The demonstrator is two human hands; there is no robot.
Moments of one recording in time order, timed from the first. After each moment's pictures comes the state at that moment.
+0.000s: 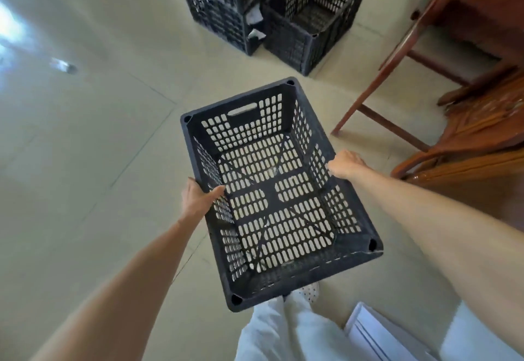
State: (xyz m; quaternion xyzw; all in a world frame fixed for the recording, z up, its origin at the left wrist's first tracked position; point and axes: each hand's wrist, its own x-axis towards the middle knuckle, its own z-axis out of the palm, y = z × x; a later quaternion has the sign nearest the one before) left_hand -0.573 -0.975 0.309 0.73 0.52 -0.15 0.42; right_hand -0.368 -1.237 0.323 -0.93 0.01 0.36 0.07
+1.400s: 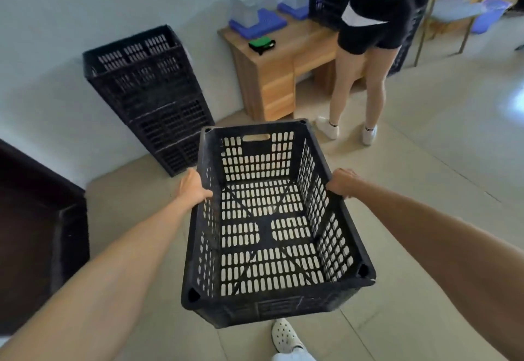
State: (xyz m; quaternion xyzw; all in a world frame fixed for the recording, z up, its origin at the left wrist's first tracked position) left_hand -1.343 -1.069 0.553 0.15 0.96 0.15 0.19; right_hand -1.133 -0.794 0.549 -0.38 -0.87 0.26 -0.20
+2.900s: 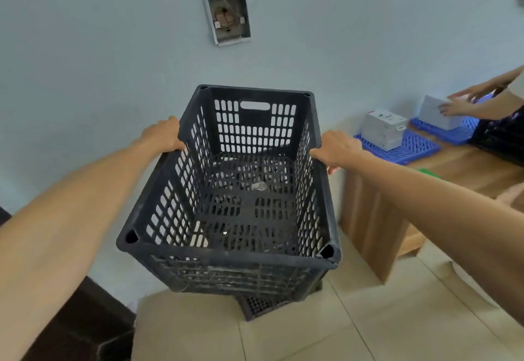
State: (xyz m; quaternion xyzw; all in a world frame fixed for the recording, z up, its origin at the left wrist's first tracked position) left_hand -2.217 -1.149 0.827 0.18 0.98 0.00 -0.03; right_hand -2.005 -0.843 0.772 -0.24 -0.96 0.16 0.04
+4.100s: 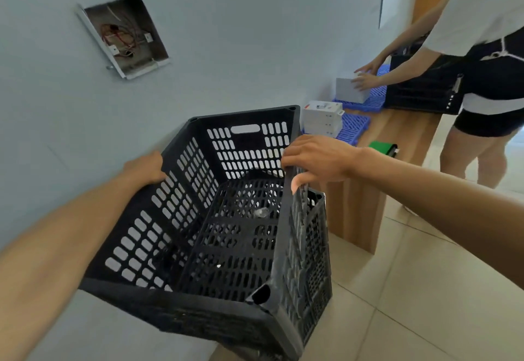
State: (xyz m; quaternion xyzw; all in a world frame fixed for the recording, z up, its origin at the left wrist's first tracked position) left_hand -2.518 -1.012 0.776 0.41 0.90 -0.13 0.00; right_hand -2.139 -0.840 0.762 0.01 -0.98 -0.15 0.11
